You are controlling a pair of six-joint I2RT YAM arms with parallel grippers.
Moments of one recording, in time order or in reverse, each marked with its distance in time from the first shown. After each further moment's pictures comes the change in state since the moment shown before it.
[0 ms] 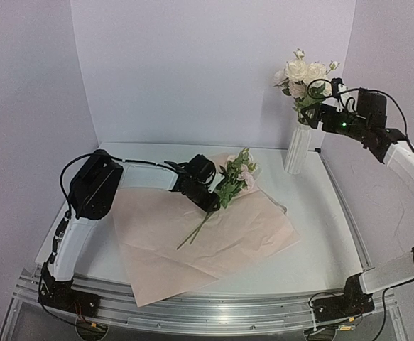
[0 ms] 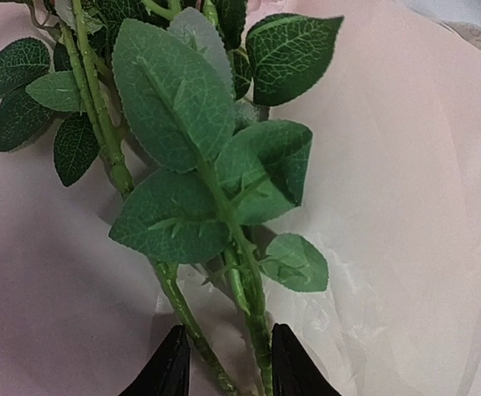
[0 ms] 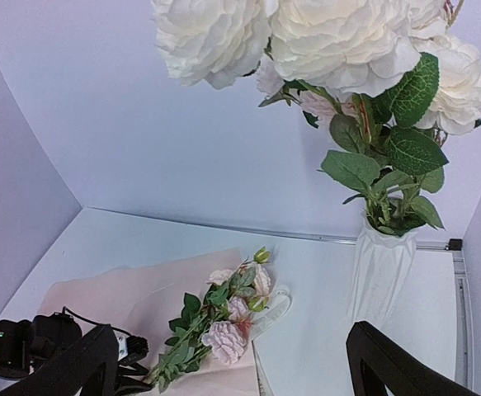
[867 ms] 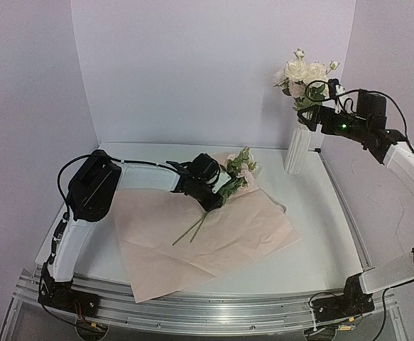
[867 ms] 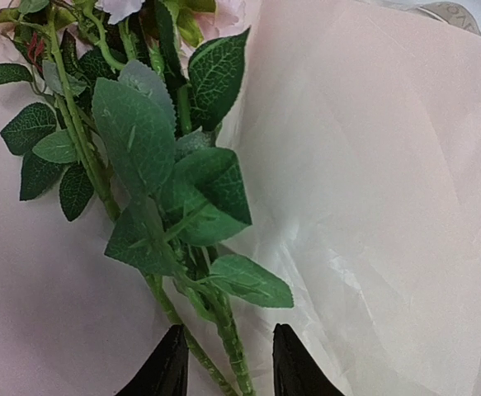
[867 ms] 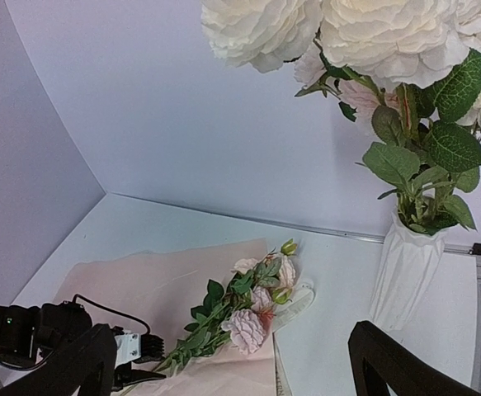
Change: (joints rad) left arm -0.038 -0.029 -0.005 0.028 -0.082 0.181; right arm 0.000 -0.005 -0.012 0.002 -0.097 -0.013
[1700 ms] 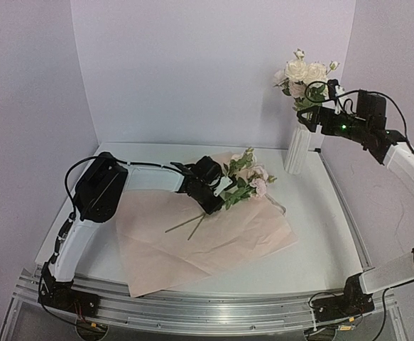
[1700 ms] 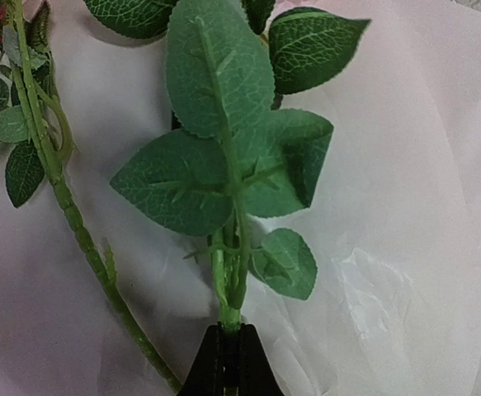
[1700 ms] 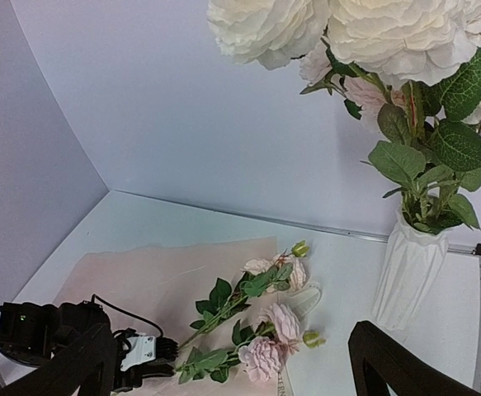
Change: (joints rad) left arm 0.003 0.072 0.079 -0.076 0.045 -0.013; right arm 0.000 -0.002 -0.006 0.000 -0.013 -0.004
